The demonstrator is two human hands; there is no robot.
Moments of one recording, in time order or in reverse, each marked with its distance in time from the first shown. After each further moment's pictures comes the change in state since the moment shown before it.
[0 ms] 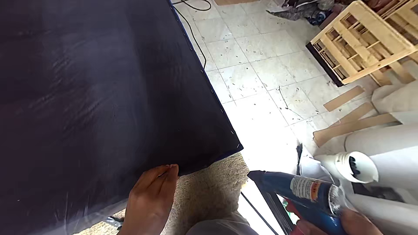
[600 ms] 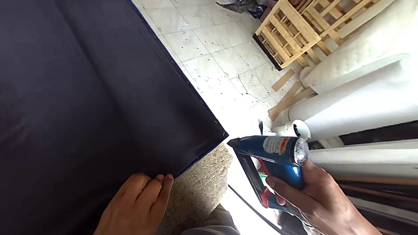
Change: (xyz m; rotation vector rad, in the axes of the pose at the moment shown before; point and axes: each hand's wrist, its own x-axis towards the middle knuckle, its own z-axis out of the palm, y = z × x) left_hand 0.006 -0.058 0.009 -0.174 0.007 0.531; right_hand 0.021 -0.047 0.051 0.026 0.405 0.069
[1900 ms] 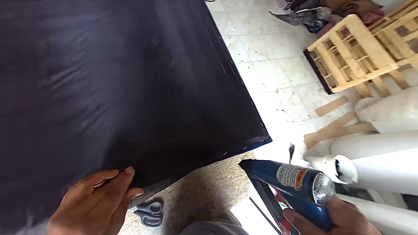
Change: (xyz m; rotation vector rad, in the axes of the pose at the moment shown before) left_hand -0.110 0.013 -0.104 0.097 0.014 -0.640; right_hand -0.006 -0.056 0.019 -0.164 -0.376 -0.120
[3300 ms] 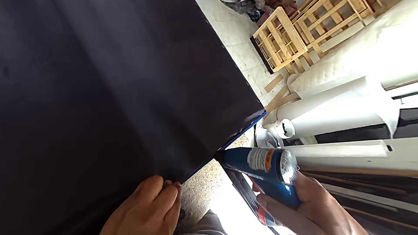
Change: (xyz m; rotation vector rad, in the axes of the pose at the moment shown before) left_hand 0.014 -0.066 0.013 -0.151 -0.164 0.624; right_hand 0.015 -0.130 0.114 0.048 0.153 0.139
